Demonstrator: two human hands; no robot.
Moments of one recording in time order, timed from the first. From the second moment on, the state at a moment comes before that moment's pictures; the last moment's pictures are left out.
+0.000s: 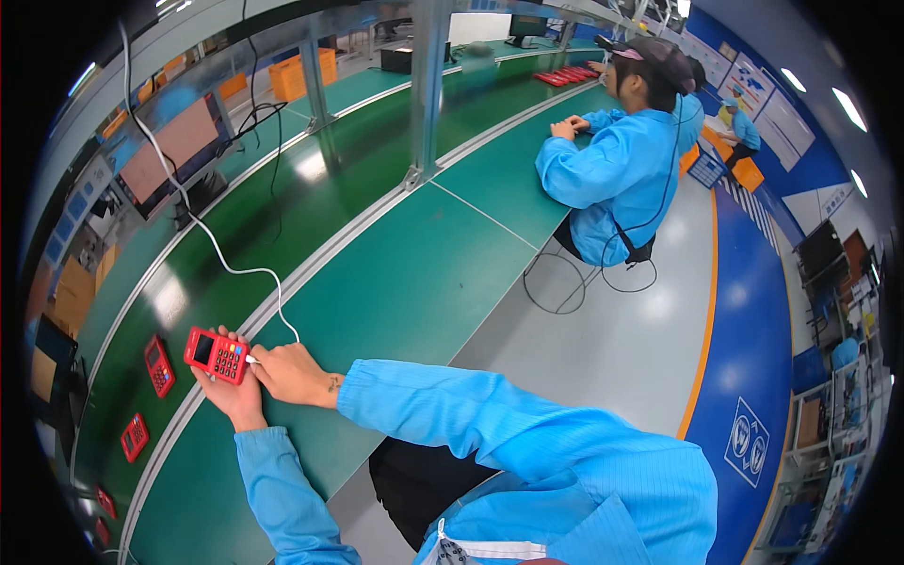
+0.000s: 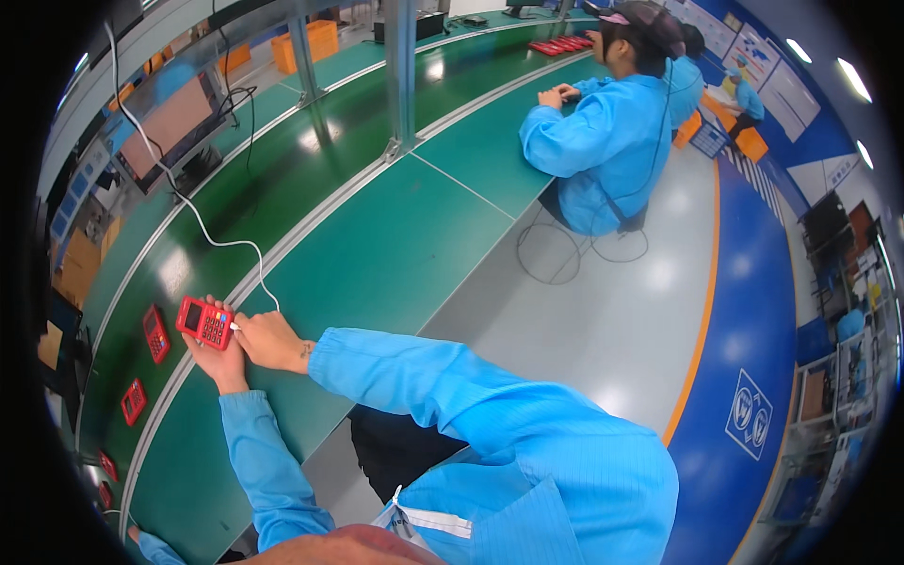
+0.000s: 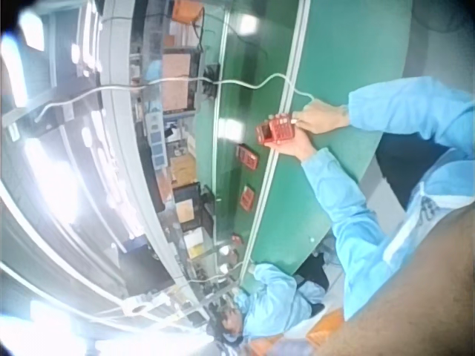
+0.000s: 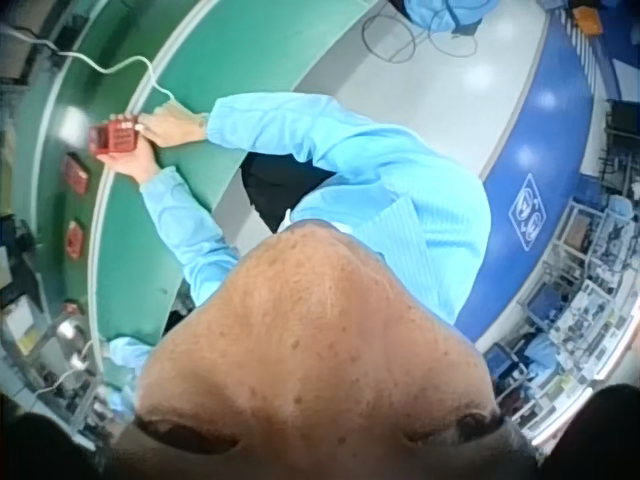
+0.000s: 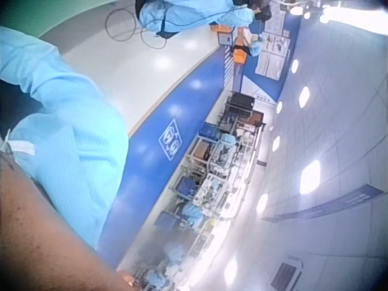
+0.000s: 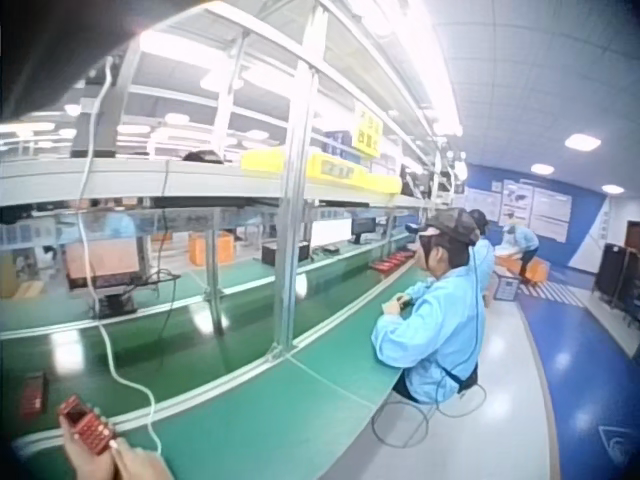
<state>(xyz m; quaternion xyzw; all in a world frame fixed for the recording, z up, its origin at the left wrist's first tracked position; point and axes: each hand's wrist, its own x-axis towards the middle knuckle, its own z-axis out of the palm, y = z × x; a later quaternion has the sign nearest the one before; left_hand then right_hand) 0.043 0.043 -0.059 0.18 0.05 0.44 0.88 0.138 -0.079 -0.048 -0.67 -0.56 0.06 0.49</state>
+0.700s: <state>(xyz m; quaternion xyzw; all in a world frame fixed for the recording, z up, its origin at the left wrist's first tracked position) 0.042 0.048 -0.072 0.25 0.03 0.42 0.87 0.137 -0.086 -0.042 -0.66 -0.55 0.06 0.51</state>
